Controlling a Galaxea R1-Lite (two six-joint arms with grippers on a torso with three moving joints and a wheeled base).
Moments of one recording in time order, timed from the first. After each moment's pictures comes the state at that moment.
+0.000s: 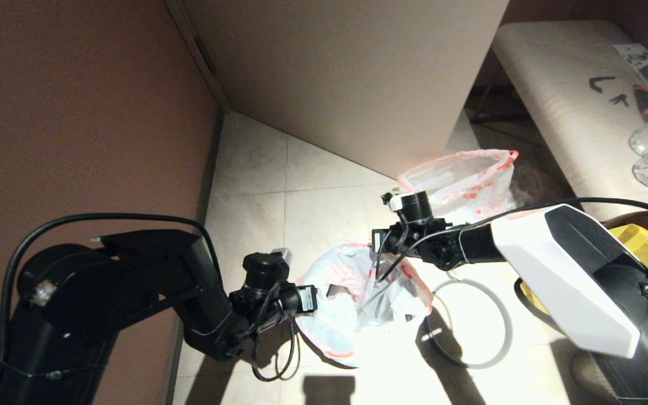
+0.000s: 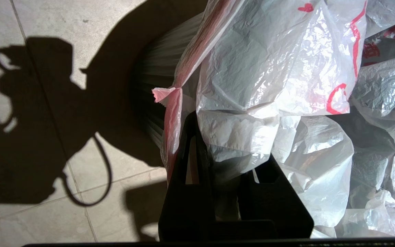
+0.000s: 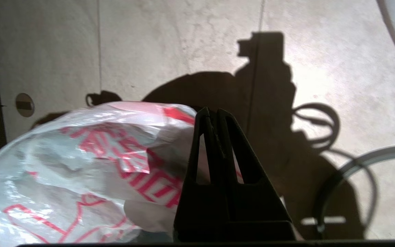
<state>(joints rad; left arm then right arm) -0.44 2.34 -0.88 -0.95 -0.05 -0.35 0.47 2.53 -1.88 -0.17 -0.07 0.24</state>
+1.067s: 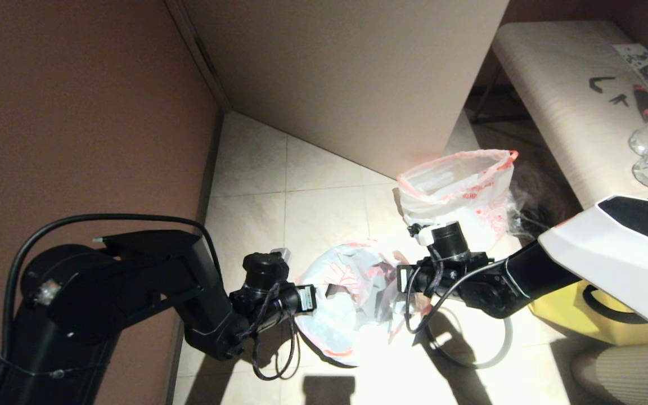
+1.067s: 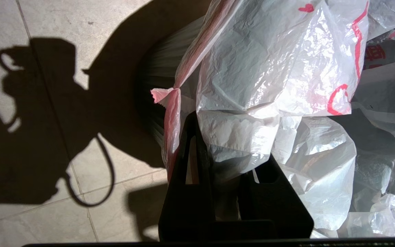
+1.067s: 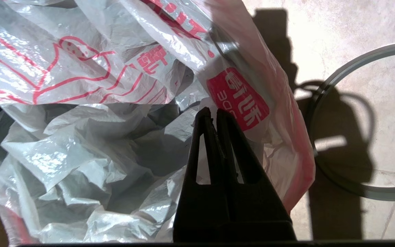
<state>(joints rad) -0.44 2.35 -0.88 -0.95 -0.04 -0.35 0.49 2.26 -1.21 -0.44 -0.08 0.30</state>
